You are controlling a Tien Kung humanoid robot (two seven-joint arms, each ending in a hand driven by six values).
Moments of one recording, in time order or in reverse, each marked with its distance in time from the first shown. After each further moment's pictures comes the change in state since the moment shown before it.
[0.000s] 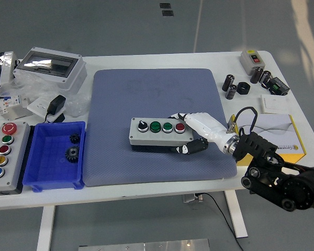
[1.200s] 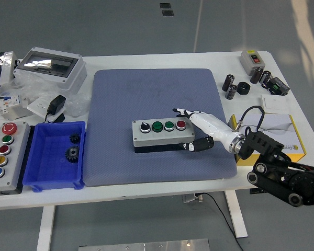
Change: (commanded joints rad) left arm -0.002 0.001 0.013 0.000 -0.006 -0.004 -0.003; right arm 0.010 -0.053 -0.004 0.022 0.166 0.034 0.032
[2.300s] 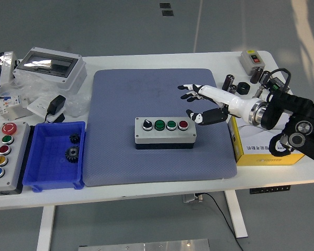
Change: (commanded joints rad) left arm 0.007 0.001 0.006 0.000 0.000 -0.005 0.008; right arm 0.118 -0.176 0.209 0.370 0.375 0.441 -0.406
